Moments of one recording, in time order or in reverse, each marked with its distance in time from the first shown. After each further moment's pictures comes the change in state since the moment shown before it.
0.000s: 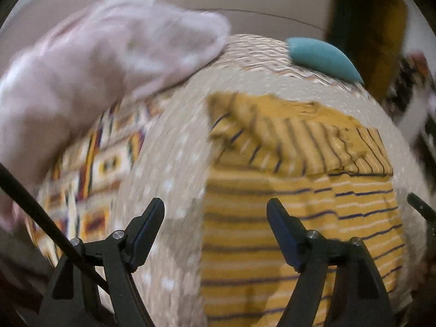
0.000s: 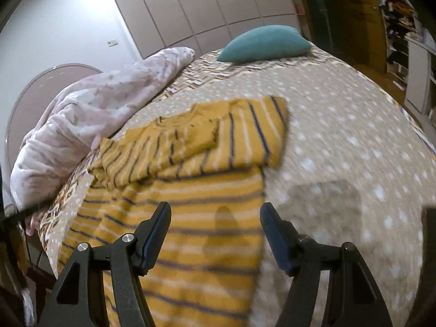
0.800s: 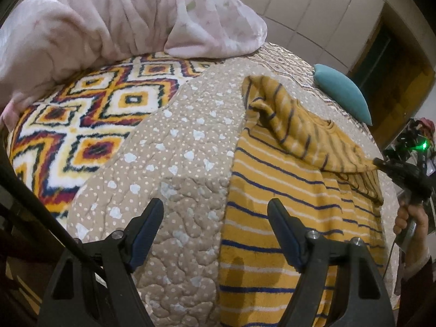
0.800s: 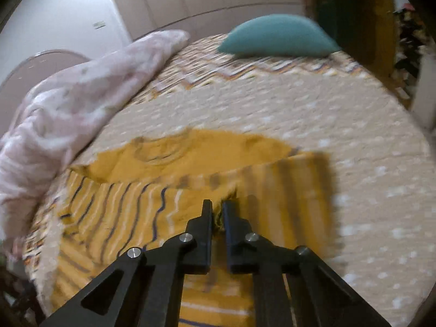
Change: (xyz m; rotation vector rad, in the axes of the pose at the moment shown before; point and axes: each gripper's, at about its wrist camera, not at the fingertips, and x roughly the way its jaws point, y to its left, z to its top) left arm 0.005 0.048 -0.053 -0.267 -0.003 -0.082; right arm 0.114 0.012 0.110 -0.024 0.095 -0.145
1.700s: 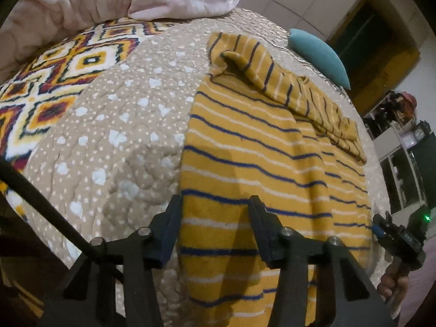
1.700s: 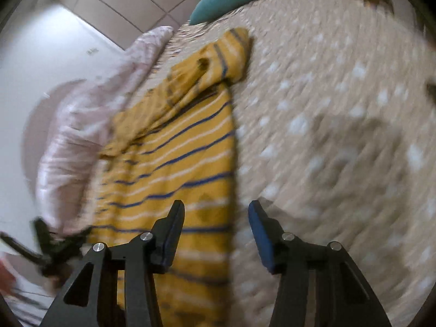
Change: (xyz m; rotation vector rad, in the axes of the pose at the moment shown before) left arm 0.018 -0.023 -0.035 0.065 0.176 -0.144; right arm -0.099 -0.087 -0.203 0.327 0.128 0.364
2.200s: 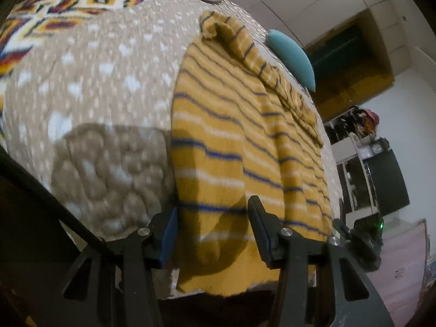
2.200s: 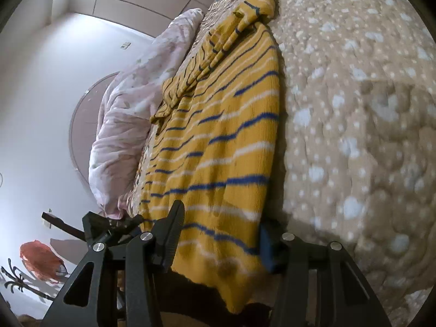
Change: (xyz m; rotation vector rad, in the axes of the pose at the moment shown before) left arm -0.010 0.027 -0.067 -0.125 0.052 -0.282; right arm 0.005 0.008 -0.073 0.037 0.100 0.252
